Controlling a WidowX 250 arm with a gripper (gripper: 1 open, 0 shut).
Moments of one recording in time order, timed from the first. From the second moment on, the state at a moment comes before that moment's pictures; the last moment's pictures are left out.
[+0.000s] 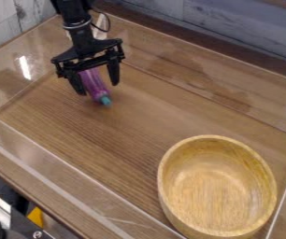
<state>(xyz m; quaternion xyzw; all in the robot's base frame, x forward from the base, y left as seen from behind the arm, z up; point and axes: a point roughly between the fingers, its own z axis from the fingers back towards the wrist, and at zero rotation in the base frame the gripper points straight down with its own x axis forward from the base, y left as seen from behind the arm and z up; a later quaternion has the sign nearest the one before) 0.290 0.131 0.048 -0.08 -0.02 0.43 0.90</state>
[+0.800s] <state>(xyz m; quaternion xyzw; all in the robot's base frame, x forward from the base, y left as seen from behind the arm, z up) 0.295 0.121 0.051 -0.07 -0.01 0.43 0.90</state>
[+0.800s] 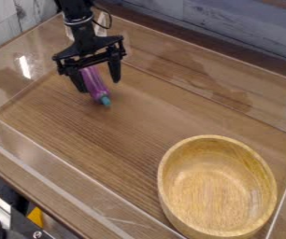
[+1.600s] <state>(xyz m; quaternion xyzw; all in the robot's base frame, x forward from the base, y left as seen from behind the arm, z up) 0.300 0.109 0.055 -0.07 0.00 0.43 0.90</state>
